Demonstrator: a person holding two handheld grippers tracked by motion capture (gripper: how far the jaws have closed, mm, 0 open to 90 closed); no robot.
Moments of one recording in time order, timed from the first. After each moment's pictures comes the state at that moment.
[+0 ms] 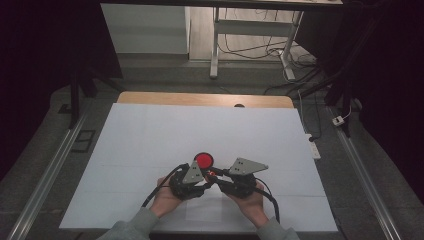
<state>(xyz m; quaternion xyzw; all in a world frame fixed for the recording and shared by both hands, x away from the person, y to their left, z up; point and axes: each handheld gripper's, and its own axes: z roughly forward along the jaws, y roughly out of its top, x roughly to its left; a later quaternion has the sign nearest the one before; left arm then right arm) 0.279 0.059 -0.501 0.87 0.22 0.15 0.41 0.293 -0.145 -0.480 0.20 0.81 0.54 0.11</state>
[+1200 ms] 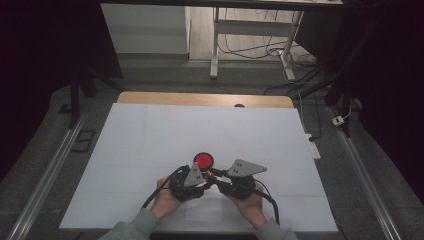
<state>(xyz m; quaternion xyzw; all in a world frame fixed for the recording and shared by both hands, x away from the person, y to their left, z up) 0.276 0.058 -0.502 0.88 0.22 0.17 0.40 0.290 -0.142 -0.483 0.20 0.81 0.53 0.12</state>
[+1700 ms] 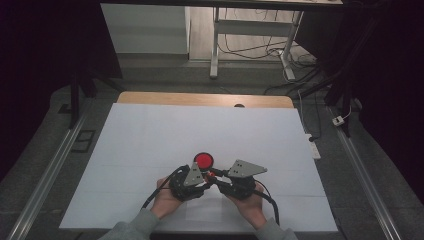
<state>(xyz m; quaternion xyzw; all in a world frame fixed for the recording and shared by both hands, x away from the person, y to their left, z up) 0.277 0.057 -0.506 0.88 0.22 0.17 0.38 0.289 -0.144 -0.482 0.20 0.81 0.54 0.13</state>
